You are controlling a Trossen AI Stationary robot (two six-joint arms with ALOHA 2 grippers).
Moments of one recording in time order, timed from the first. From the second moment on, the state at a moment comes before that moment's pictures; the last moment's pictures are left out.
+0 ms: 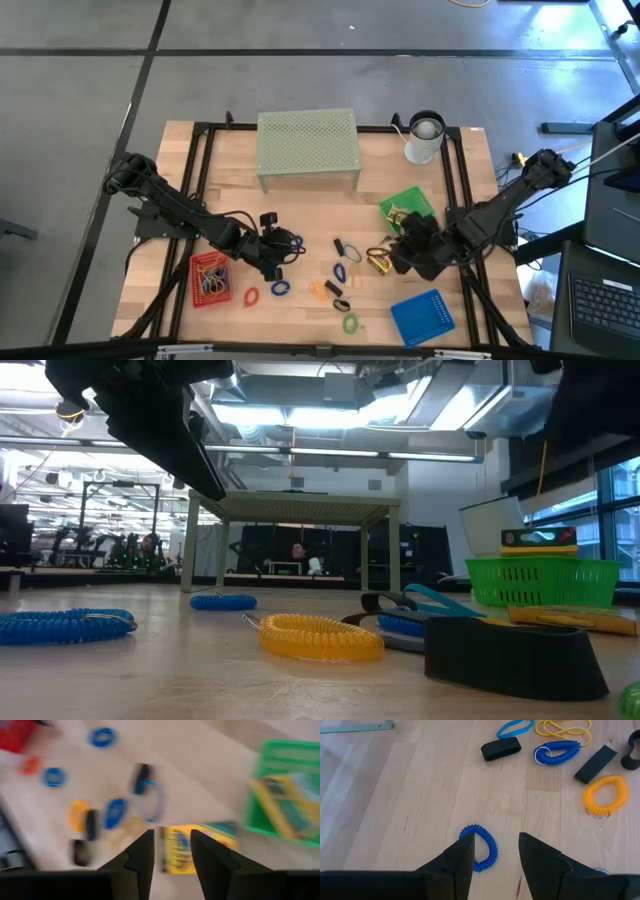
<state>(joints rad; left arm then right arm) -0.47 1.51 0.92 -0.41 -0.50 -0.46 0.68 1.27 0.97 -0.86 0.52 1.43</state>
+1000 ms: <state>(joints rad) -0.47 1.51 0.92 -0.41 -0.50 -0.46 0.72 1.66 0.97 -0.50 0.48 0.62</state>
